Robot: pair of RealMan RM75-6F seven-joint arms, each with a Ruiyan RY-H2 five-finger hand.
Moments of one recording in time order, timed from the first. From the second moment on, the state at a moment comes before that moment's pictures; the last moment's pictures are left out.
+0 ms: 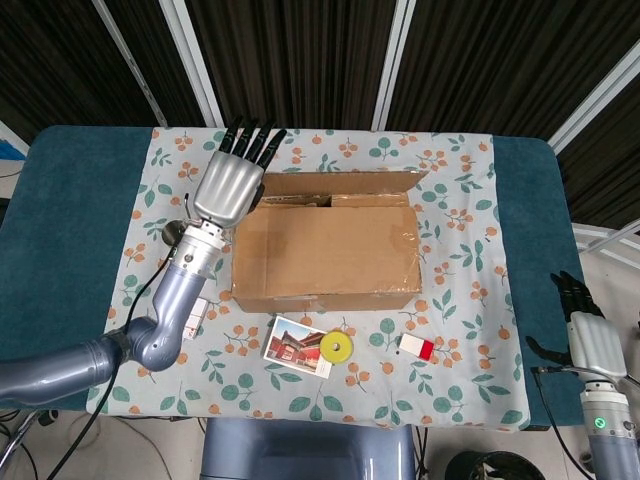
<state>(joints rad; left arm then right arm) -1.00 -1.51 -0.47 -1.42 1.05 1.05 0.72 0.14 -1.17 0.14 -1.62 -1.28 1.34 0.04</state>
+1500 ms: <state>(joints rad) -0.50 -1.19 -0.15 -1.73 1.17 1.39 0.41 0.28 -1.09 0.27 -1.75 -1.19 1.23 -0.08</state>
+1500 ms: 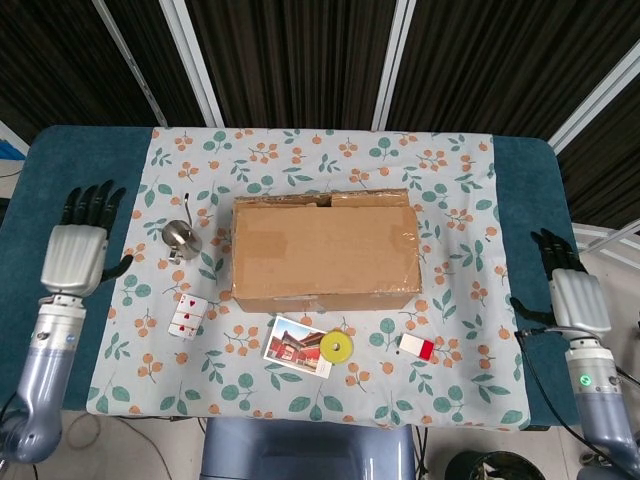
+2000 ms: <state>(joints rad) -0.29 -1.22 -0.03 -1.59 1.26 1.51 0.18 0.63 -1.12 0.44 -1.75 -1.08 0.98 -0.21</state>
